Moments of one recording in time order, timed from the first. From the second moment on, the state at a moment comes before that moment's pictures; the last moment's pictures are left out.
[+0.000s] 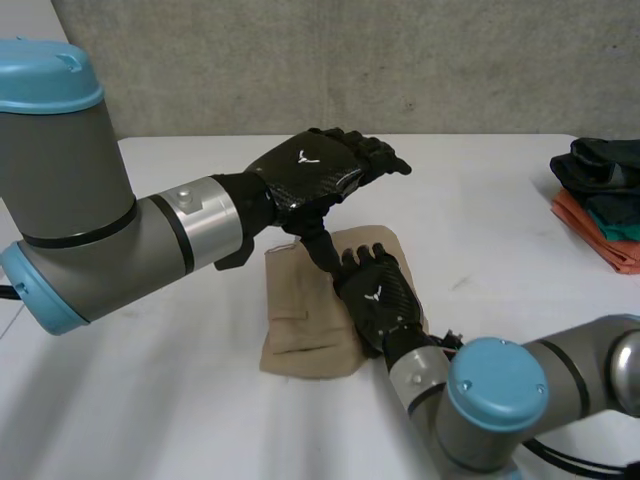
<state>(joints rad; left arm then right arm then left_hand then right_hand) 4.19 -1.99 -1.15 2.98 -0.95 3.40 2.26 -0.92 1.77 -0.78 1.56 2.59 0.19 0.20 0.21 0.20 0.05 0.27 0.29 0.29 0.29 0.12</state>
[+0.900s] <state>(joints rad) 4.21 -1.95 -1.19 2.98 -0.95 3.40 1.86 -1.01 1.55 -0.52 1.27 2.80 0.19 0.20 0.21 0.21 0.05 0.93 1.17 1.14 1.19 0.89</state>
